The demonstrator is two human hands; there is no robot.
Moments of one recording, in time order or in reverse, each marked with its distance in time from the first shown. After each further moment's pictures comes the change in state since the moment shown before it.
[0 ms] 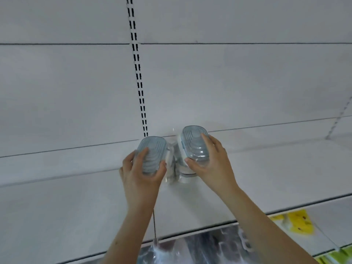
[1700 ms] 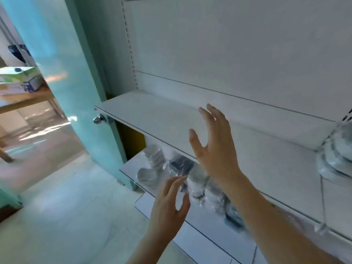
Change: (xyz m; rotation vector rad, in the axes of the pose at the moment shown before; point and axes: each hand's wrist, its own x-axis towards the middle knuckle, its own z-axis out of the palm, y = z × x) left_hand -0.182 -0.143 -0.302 0.479 0.064 -0.205; right_hand -0.158 -0.308 0.199 0.372 -0.361 -0.688
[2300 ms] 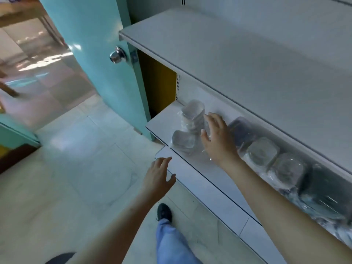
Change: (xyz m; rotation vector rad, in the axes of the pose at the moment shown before) left_hand 0.044 -0.329 -0.033 0.265 -0.493 -0.395; right_hand -0.010 0.054 0.345 -0.064 -0.501 0.190
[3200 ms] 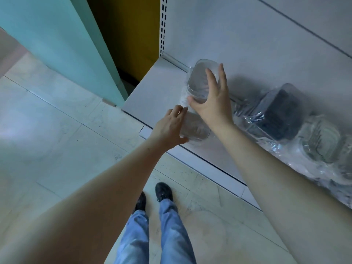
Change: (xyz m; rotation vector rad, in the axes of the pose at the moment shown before) left_hand 0.259 -0.071 0.061 0.117 -0.196 0.382; right_hand 0.131 0.092 0.194 -0.016 0.149 0.264
